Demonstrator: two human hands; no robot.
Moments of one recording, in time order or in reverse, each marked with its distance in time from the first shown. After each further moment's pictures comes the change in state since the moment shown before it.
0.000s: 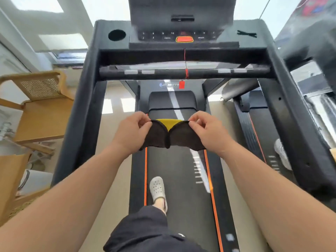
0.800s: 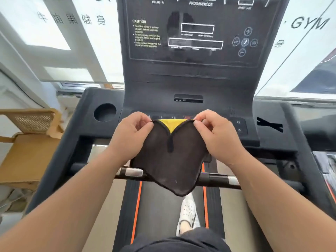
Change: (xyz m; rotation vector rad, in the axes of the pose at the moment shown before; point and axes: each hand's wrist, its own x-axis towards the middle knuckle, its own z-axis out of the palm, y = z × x) left_hand 0.349 0.085 -0.031 -0.249 0.169 0.022; right_hand 0.356 -0.057 -0.114 -0.029 0.088 -0.232
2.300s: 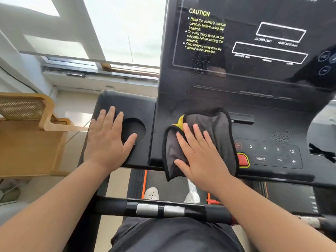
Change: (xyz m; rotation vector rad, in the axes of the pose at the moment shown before) left_hand 0.113 -0.153 -0.116 0.886 -0.110 -0.031; right_hand 0.079 0.005 0.169 -0.895 -0.462 -0.217
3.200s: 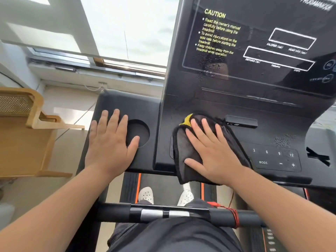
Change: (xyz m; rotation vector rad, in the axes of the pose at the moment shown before) left_hand 0.001 -0.004 0.002 -0.004 -0.009 0.032; right_hand 0.016 0.031 -0.007 -0.101 0.041 -0.091
